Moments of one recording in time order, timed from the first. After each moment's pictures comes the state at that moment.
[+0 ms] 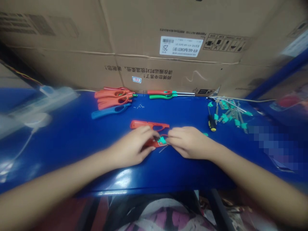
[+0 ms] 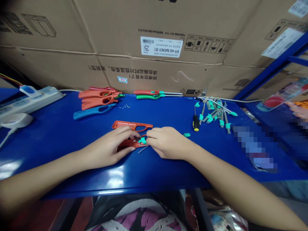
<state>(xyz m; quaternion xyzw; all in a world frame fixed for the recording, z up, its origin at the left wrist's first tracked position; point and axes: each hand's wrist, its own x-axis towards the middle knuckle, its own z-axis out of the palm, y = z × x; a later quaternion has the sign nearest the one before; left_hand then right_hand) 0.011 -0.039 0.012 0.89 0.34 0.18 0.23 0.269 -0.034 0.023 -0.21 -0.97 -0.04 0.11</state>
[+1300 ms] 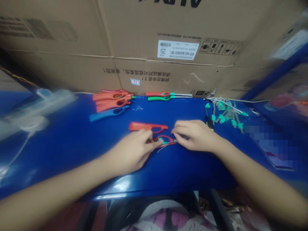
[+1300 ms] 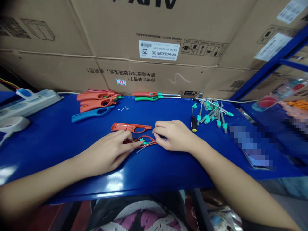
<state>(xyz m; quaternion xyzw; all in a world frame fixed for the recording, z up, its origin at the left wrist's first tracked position) 0.013 -0.047 0.019 0.95 0.29 0.09 0.06 0.286 -0.027 0.034 -0.33 -0.93 -0.01 0.16</state>
